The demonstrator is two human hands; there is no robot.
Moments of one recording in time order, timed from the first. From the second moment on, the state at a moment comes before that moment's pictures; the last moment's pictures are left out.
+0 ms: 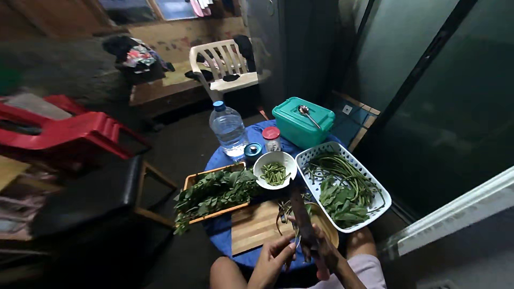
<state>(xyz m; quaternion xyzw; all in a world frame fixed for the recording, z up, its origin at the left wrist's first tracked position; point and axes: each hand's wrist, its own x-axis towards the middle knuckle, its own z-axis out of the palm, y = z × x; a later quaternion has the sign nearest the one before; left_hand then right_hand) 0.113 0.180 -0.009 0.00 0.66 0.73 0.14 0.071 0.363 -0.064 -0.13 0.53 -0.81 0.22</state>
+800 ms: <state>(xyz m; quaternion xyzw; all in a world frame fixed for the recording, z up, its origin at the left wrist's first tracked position) 0.108 0.235 -0.049 -0.07 0.71 0.70 -0.09 0.070 0.354 -0.063 0.04 0.58 -0.80 0.13</state>
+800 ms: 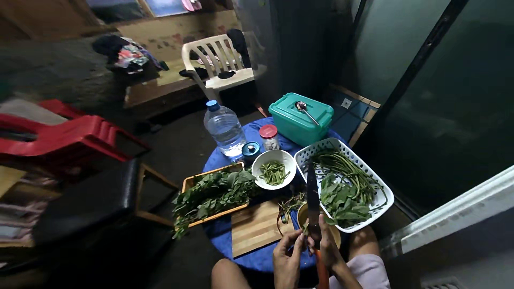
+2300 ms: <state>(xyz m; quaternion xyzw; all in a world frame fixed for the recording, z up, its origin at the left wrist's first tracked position) -0.078 -0.048 -0.089 -0.27 0.91 0.29 -0.11 0.008 0.427 -0.100 0.13 0.75 -0.63 0.18</state>
